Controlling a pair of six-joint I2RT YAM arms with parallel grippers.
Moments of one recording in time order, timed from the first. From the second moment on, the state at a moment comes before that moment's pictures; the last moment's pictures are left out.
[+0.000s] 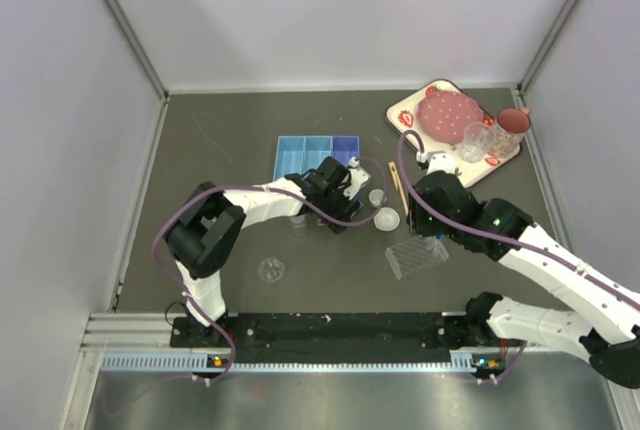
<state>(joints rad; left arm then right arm) -0.76 1.84 1.14 -0.32 0.08 0.06 0.84 0.96 1.01 -0.90 0.37 0.54</state>
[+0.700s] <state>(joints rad) -0.78 1.80 1.08 -0.27 0.10 -0.03 0.84 0.95 1.01 -0.90 0.36 0.54</state>
